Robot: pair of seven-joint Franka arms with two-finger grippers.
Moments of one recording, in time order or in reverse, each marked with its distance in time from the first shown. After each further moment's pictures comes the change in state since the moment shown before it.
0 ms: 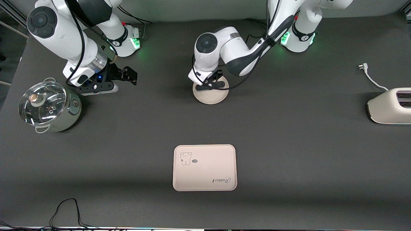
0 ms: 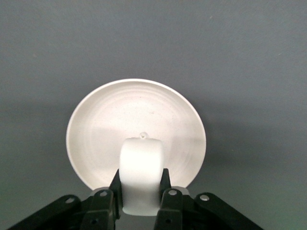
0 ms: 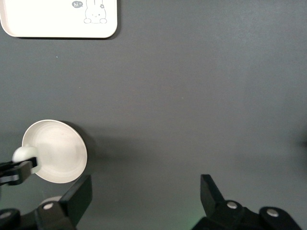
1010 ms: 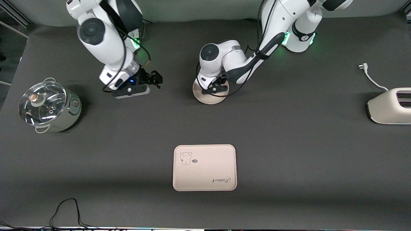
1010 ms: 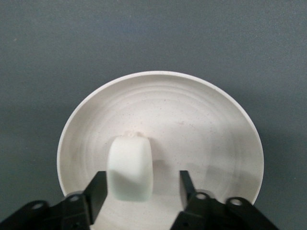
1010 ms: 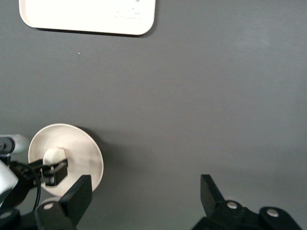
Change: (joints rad) left arm 0.000 0.075 0.013 -0.107 0.153 0.127 -0.106; right arm 0.164 0.094 0.004 -0.121 0.002 0.288 0.073
